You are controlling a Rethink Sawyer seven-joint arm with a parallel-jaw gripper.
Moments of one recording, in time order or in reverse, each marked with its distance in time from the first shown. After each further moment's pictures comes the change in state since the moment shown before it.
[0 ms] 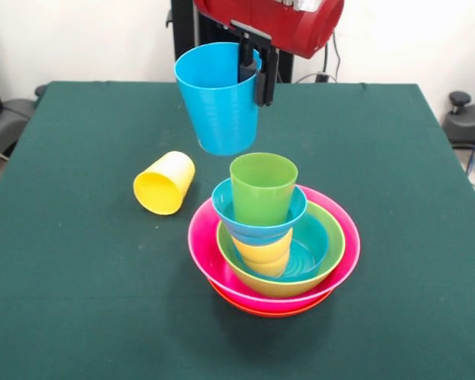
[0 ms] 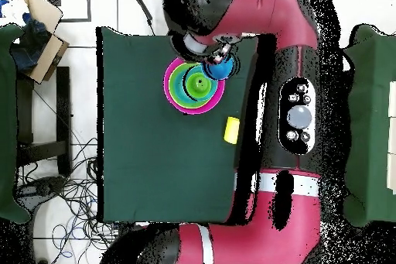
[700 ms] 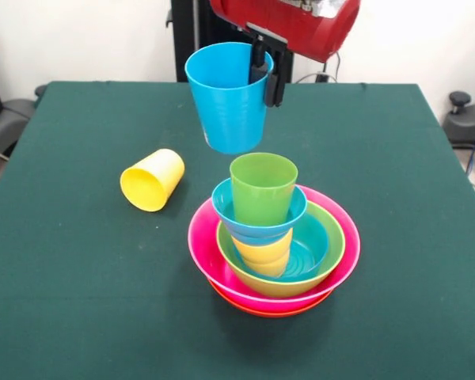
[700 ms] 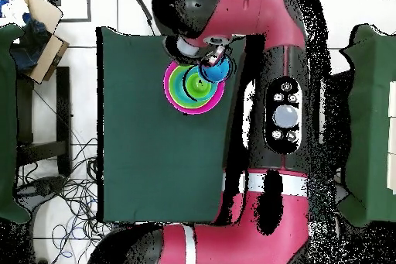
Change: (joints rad) arm 0.040 0.007 -0.044 0.000 0.000 0.000 0.000
